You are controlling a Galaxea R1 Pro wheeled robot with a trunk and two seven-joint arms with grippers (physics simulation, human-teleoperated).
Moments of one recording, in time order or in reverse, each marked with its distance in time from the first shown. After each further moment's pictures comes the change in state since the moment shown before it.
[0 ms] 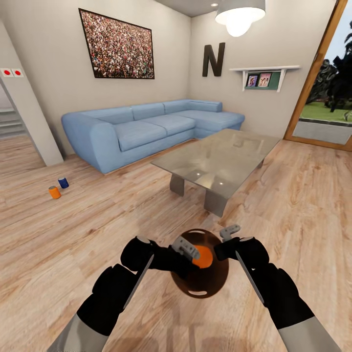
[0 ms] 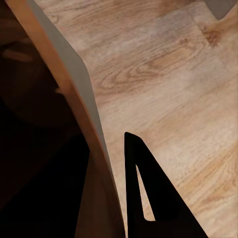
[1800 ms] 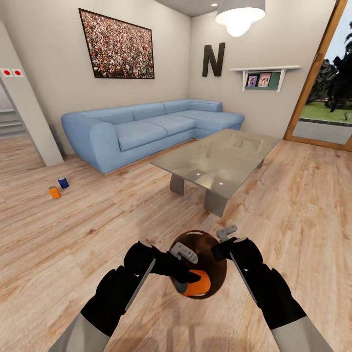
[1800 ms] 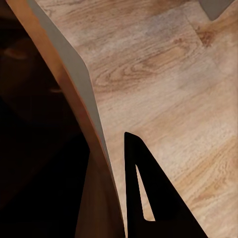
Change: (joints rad) left arm 0.001 0.004 -0.013 0.095 0.060 0.000 0.106; right arm 0.000 0.043 0.002 0.024 0.090 -0.004 -0.002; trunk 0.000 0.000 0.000
